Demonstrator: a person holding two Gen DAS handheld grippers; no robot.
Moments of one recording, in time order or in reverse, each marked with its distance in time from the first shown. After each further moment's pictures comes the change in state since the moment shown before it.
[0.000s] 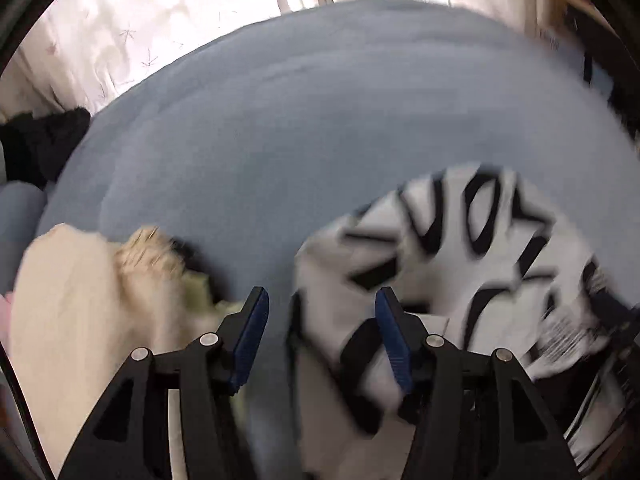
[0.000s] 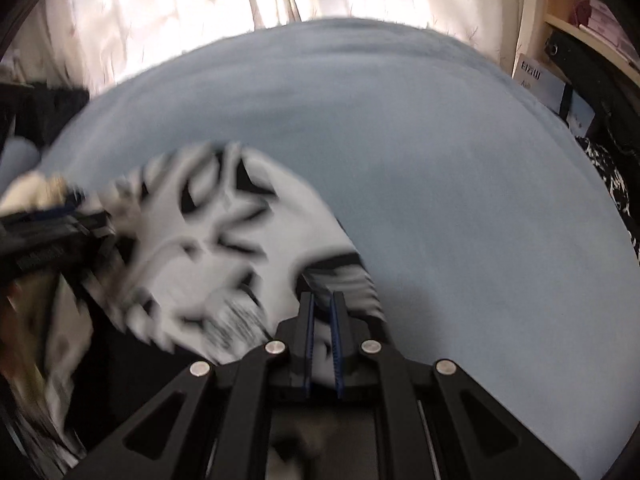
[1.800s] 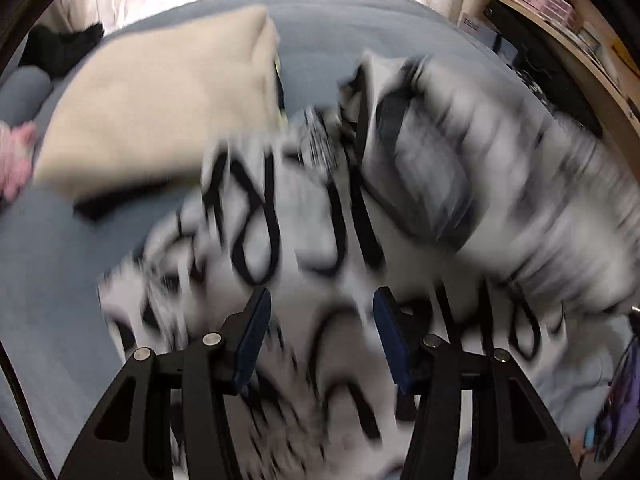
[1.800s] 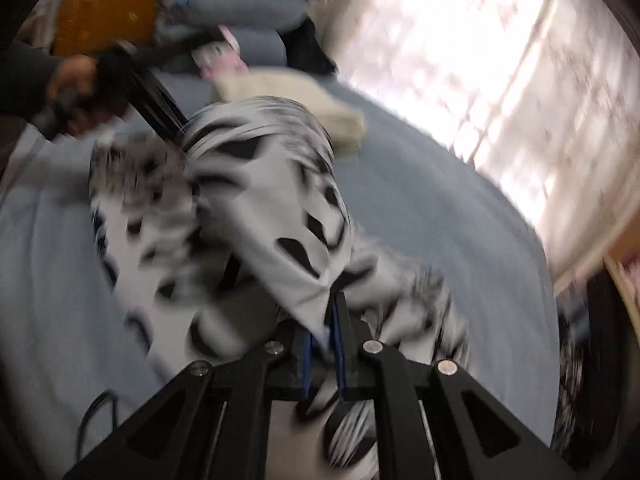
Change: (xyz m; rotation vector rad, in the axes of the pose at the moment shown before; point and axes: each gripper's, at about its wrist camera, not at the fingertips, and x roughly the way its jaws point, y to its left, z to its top) left arm -0.186 0.075 -0.345 -0.044 0.049 -0.337; right arm -0.267 0.050 -0.299 -0.792 -0.307 0.129
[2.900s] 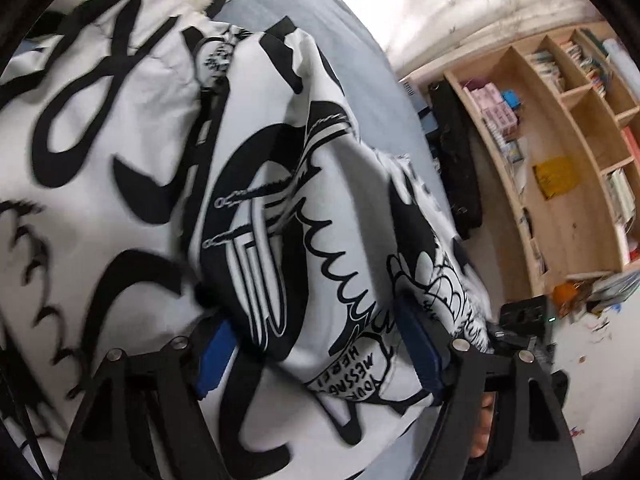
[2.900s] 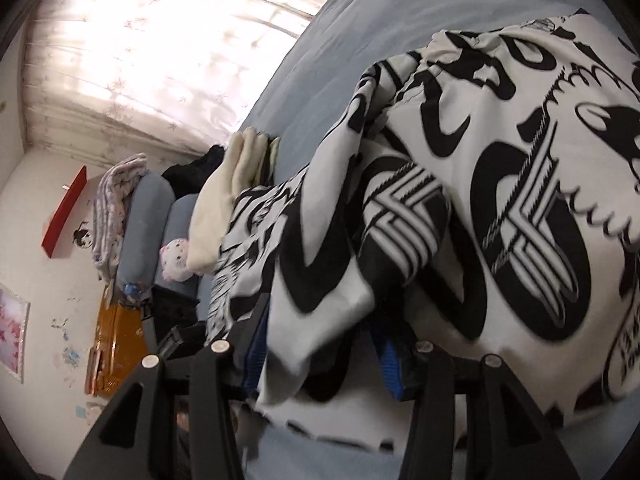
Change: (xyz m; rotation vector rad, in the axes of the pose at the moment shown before) left arm 0.092 -0.017 -0.012 -0.371 -0.077 -0.668; right arm 0.080 -0.049 -0.076 1.334 -0.054 0.498
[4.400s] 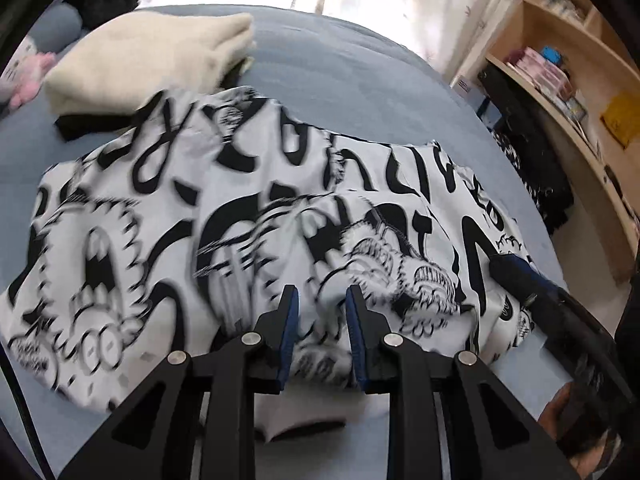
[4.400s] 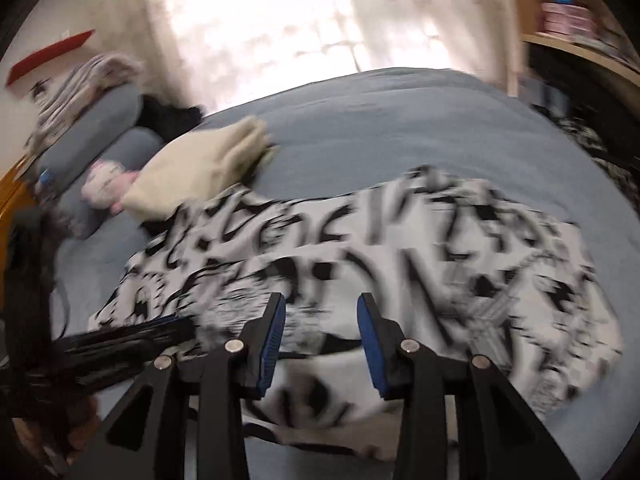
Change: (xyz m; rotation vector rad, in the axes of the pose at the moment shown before) left arm -0.016 -0.128 -0.070 0.234 -0.154 0.501; right arm 0.012 0.106 -0.039 -0.581 -0.123 -0.401
